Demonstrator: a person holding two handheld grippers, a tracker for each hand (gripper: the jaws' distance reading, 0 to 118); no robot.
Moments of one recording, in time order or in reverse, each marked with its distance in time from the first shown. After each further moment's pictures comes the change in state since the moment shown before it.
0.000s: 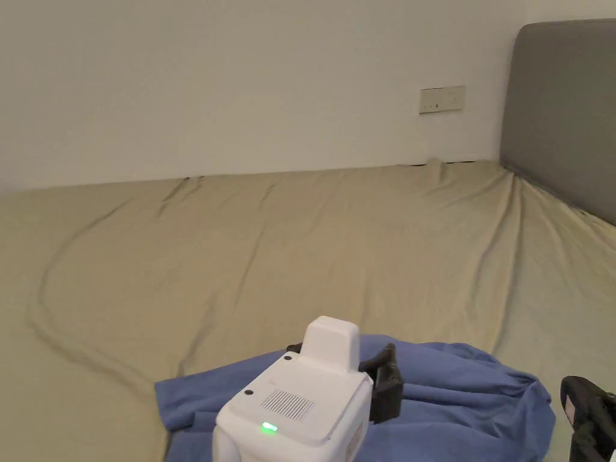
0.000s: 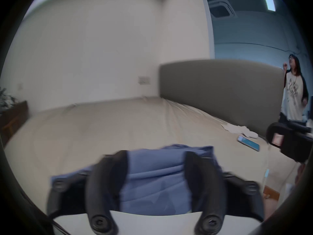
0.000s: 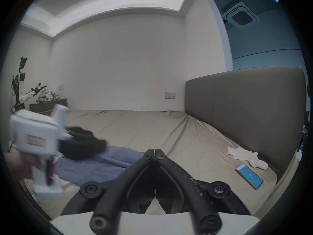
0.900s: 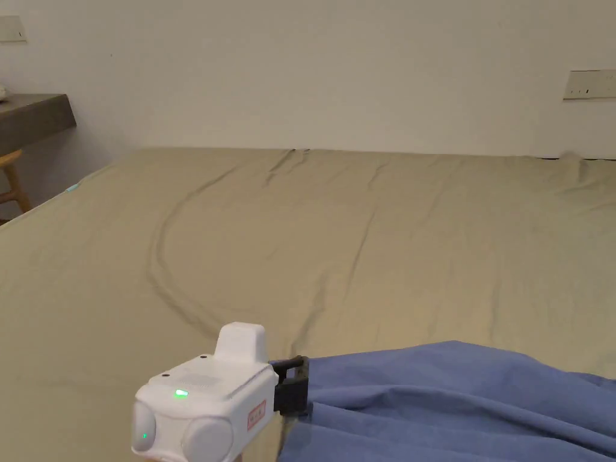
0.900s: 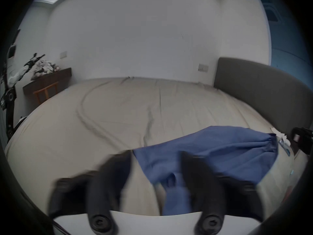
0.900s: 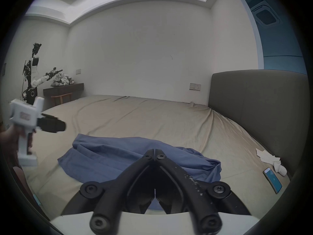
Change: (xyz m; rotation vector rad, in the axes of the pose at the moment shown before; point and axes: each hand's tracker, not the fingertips) left arm -0.223 -0.061 -0.028 -0.304 0.267 0.195; right arm -0.071 -0.009 -0.063 -0.107 0.123 0.077
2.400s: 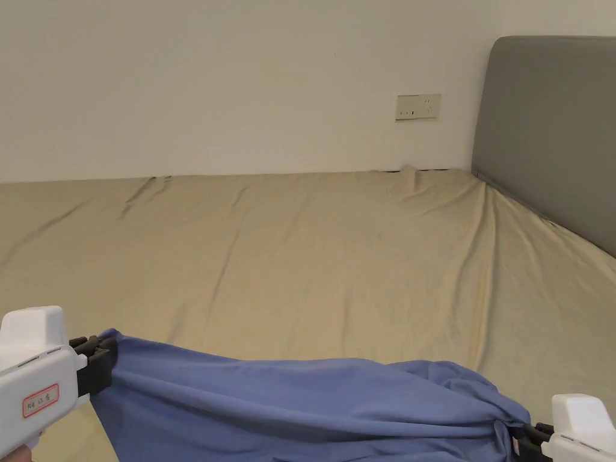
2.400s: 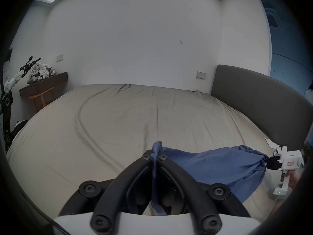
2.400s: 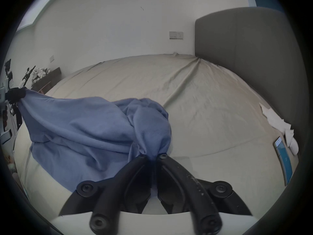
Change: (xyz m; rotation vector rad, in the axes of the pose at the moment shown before) left arm 0.005 0.061 0.057 0.096 -0.038 0.034; right arm 0.148 -0.053 -0.093 -0.373 -0.029 -0.156
